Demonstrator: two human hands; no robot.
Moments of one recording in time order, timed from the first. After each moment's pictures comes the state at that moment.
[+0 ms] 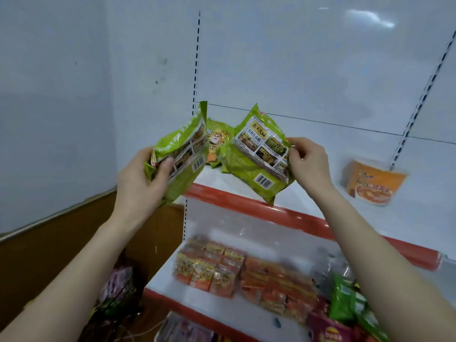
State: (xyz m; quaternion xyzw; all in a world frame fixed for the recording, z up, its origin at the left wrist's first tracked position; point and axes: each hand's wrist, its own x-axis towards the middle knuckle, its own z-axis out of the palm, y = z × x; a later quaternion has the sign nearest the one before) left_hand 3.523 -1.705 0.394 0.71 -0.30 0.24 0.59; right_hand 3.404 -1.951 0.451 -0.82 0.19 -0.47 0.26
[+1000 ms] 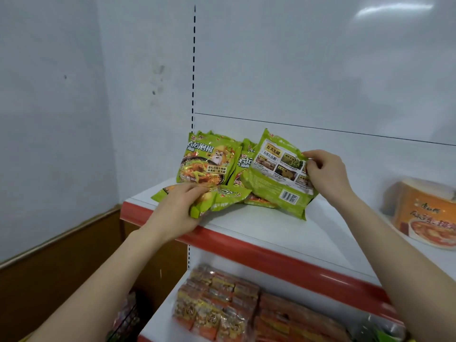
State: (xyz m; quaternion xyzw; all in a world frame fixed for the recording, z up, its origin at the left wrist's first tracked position) left_hand 3.646 -1.825 0.380 0.81 -0.47 0.22 0.27; right_hand 3.503 -2.077 0.461 -0.83 0.21 -0.44 0.26
